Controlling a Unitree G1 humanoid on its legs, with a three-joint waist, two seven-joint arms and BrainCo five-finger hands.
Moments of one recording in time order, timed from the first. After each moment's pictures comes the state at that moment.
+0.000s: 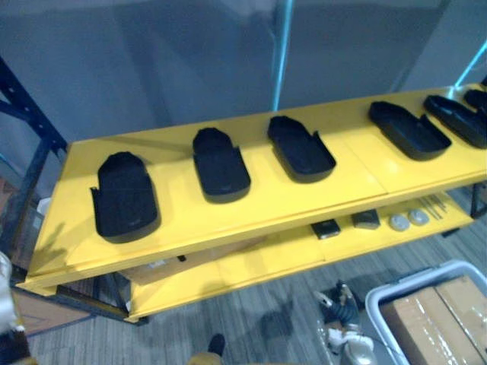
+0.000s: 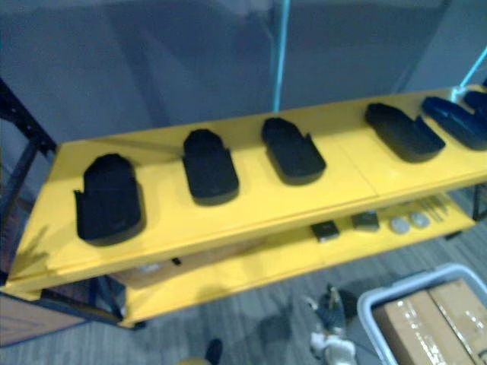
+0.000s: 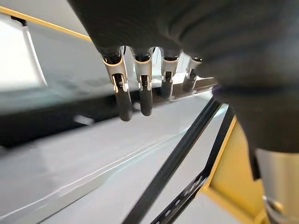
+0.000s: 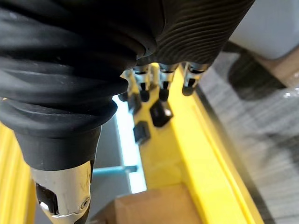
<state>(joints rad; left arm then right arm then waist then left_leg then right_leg) 0.10 0.54 0.65 0.01 0.18 -0.21 0.73 0.18 -0.11 -0.01 0.72 0.18 -0.35 -0.15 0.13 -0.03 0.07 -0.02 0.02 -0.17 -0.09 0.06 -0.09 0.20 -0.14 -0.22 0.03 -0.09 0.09</state>
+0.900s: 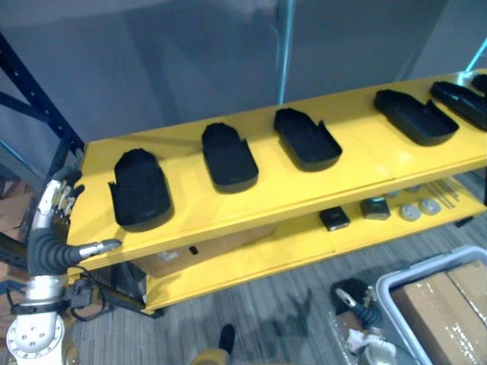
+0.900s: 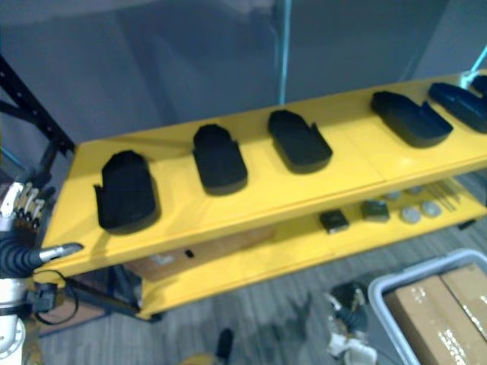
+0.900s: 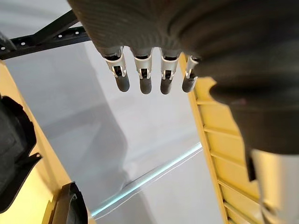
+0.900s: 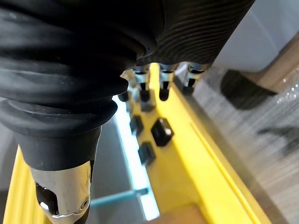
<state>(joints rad) 0.29 0.34 0.45 -0.33 -0.19 -0.39 -0.08 0.22 -0.09 -0.23 0.63 0.25 -0.39 -0.06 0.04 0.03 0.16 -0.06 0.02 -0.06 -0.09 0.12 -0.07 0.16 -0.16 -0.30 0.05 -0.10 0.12</state>
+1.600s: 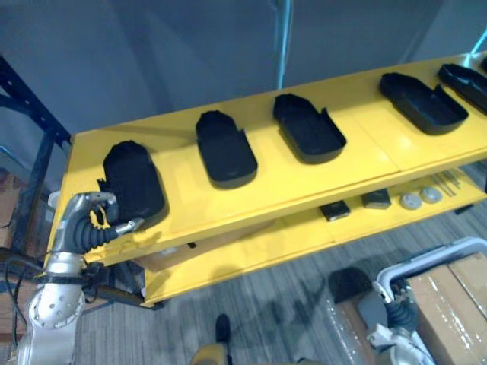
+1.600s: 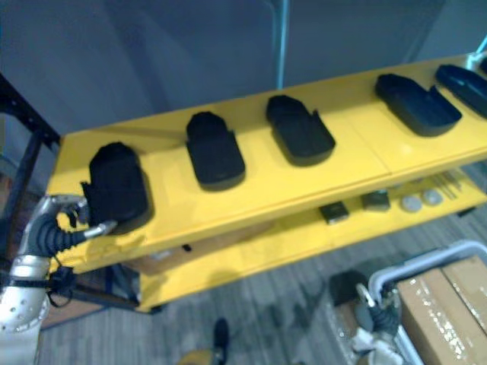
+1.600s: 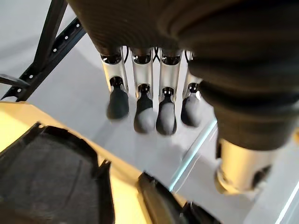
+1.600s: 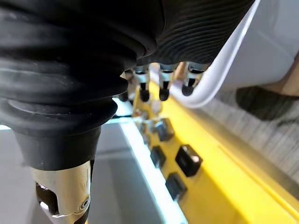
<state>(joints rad) 0.23 0.51 0.37 -0.31 0.29 -0.24 -0.07 0.24 -0.08 -0.34 0.52 0.40 -0.39 -0.02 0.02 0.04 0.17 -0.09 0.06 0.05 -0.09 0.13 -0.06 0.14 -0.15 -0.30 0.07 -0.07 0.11</state>
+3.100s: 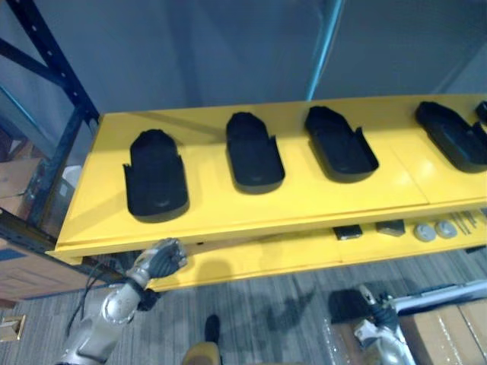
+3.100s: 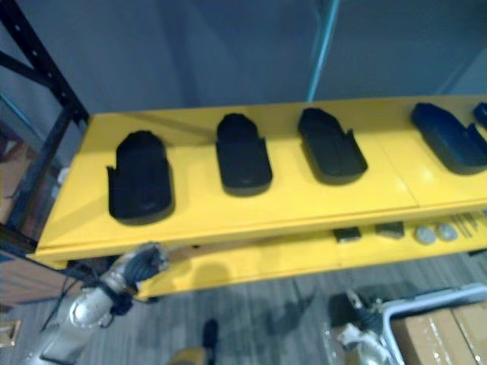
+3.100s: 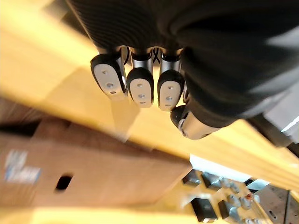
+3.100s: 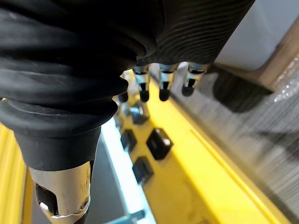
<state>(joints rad) 0.17 0.60 -0.04 -0.19 0.46 -0.17 -0.21 0.06 -0.12 -0.30 0.89 0.41 -0.36 -0.09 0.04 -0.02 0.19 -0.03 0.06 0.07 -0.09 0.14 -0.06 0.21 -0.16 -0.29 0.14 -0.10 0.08</state>
